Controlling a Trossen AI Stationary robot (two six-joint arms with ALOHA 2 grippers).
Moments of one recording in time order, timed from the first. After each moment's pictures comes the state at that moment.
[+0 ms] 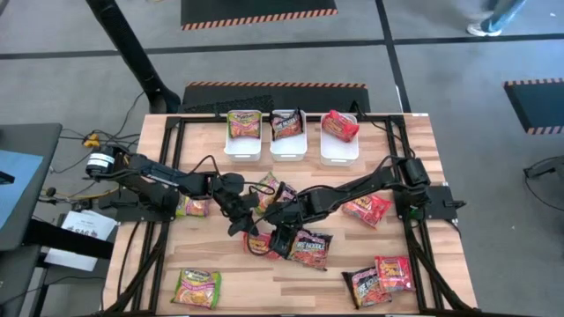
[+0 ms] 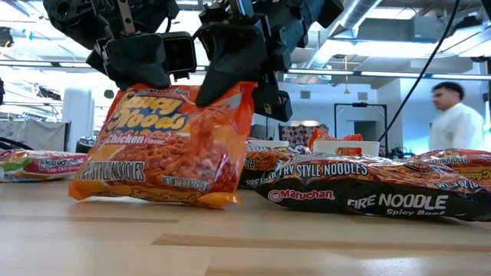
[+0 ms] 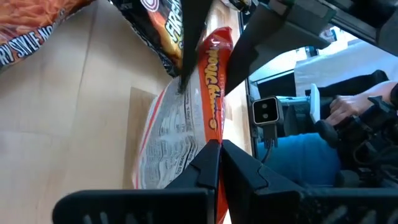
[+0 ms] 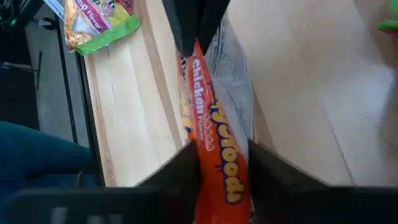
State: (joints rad) left arm -0.04 1.47 0.60 0.37 0.59 -0.70; right arm 0.21 2.02 1.47 -0.32 -0.21 0.73
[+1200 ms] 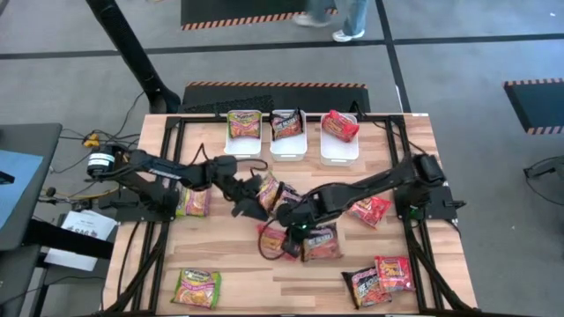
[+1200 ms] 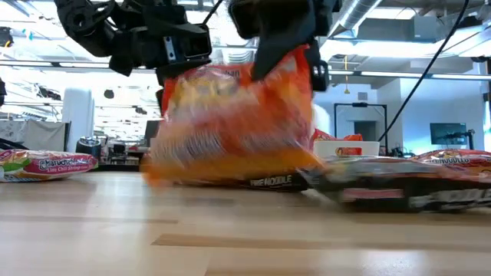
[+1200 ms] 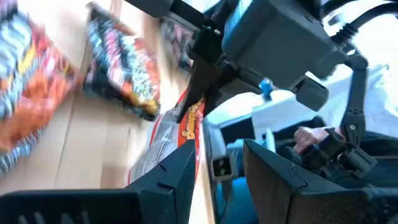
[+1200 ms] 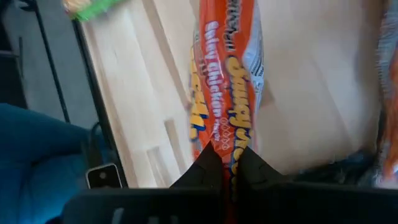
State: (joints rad) left arm 0.10 1.47 0.59 0.69 0.70 -0.88; right arm 0.24 1.88 1.47 -0.58 -0.19 0.75
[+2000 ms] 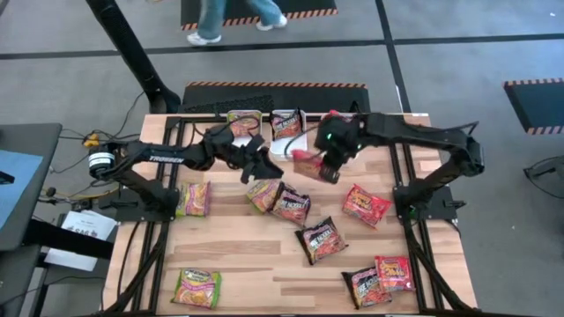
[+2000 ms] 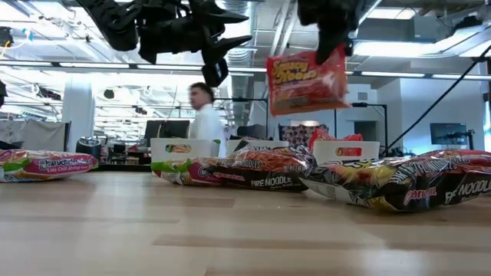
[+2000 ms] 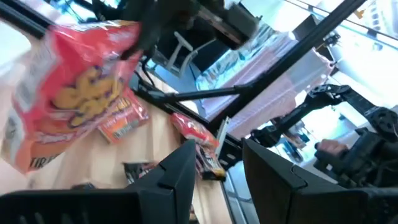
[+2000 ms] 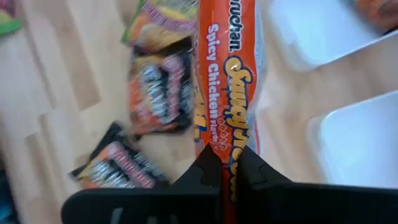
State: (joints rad) left arm 0.33 1.47 0.76 0.76 0.67 -0.77; right arm -0.24 1.48 1.47 -1.09 -0.09 0.21
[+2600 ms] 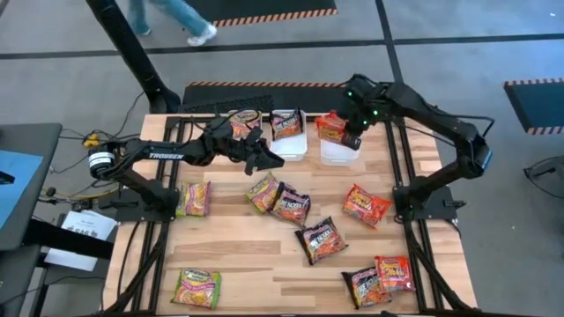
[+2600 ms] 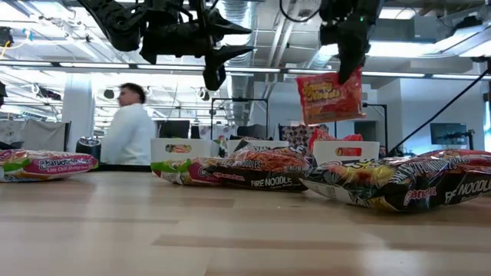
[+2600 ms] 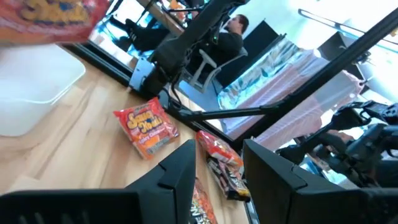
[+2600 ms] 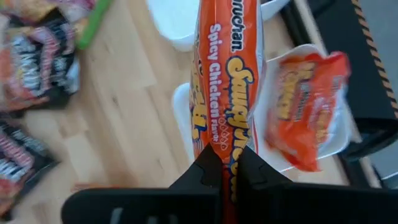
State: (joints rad) left arm 0.39 1.47 0.79 0.71 0.59 -0.75; right arm -0.64 1.44 1.47 -1.18 -0.07 -0.23
